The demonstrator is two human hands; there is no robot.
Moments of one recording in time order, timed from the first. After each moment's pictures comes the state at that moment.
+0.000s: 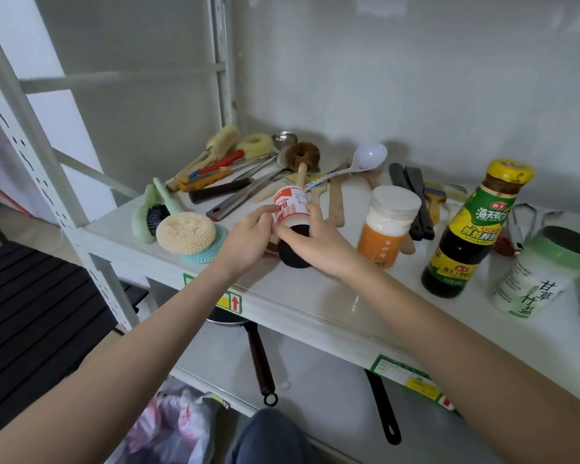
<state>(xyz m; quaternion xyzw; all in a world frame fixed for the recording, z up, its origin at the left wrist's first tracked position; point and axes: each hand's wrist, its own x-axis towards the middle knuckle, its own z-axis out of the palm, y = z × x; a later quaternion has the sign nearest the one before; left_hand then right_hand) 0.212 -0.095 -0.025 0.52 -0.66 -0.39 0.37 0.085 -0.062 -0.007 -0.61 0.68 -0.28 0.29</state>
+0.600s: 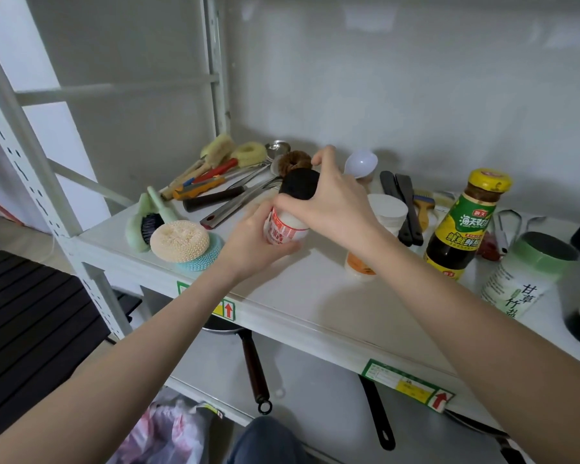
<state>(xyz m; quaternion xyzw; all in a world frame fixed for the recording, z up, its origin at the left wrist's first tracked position) 0.204 -0.099 -0.025 0.45 -0.77 -0.25 0.38 0.077 -0.048 0.058 -0.67 0.64 -0.37 0.04</state>
